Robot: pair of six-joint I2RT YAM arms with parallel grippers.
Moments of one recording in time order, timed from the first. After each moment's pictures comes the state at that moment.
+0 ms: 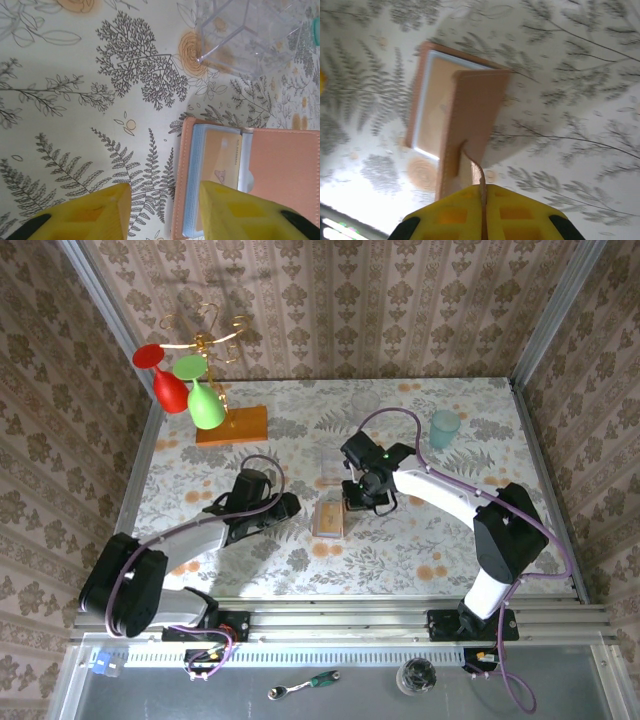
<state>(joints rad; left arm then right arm) -0.55 1.34 0.55 0.00 0.28 -0.81 0.64 1.70 1.28 -0.85 -0.12 0.50</state>
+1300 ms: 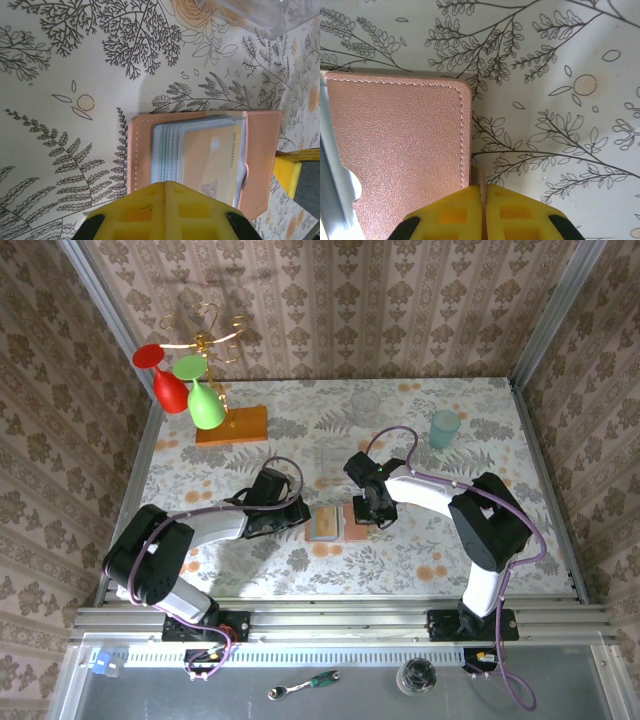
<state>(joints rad) -0.62 1.53 0.63 0.02 0.34 -0.85 0.63 1.80 1.14 -0.76 -0.01 0.61</state>
